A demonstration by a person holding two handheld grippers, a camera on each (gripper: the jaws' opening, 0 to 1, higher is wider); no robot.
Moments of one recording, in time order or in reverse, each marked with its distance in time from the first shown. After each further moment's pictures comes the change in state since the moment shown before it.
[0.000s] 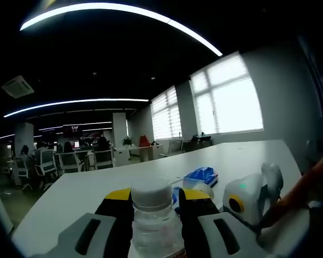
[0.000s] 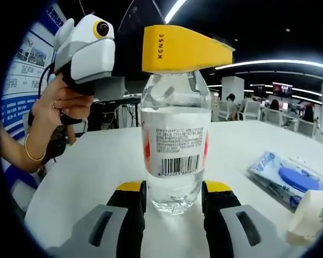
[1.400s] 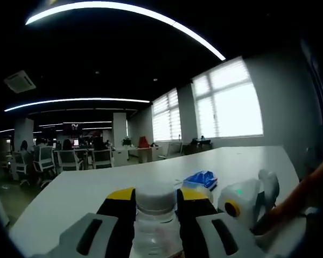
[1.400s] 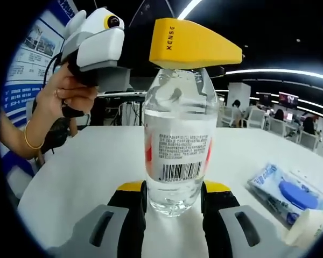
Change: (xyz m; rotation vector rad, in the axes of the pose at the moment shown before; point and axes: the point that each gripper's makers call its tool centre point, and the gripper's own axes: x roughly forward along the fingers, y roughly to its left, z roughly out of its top) left arm 0.001 0.007 0.004 -0.047 -0.011 -0.007; right arm 0.011 -0.004 0.008 -0.085 -0.009 0.026
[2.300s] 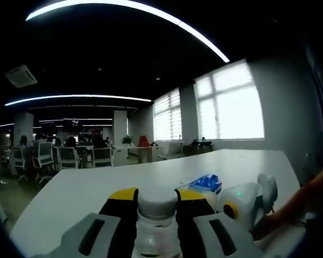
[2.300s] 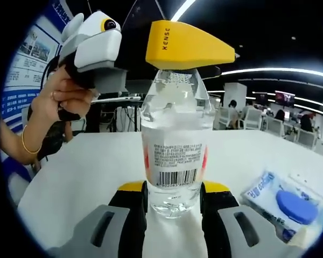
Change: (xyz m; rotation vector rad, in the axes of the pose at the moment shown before) left arm 0.016 0.022 0.009 -0.033 0.009 0.001; right arm 0.016 -0.021 0.016 0.033 -0.020 -0.007
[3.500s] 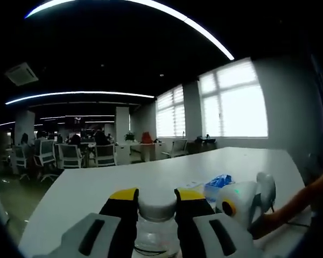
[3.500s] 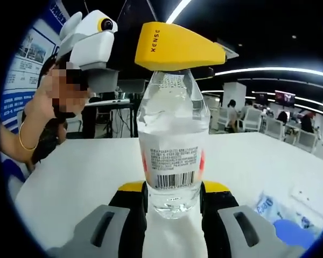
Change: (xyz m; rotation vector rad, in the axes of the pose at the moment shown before) left arm 0.034 0.053 0.005 -0.003 0.035 0.009; right arm 0.043 -0.044 0.016 0.007 0.006 -0.015
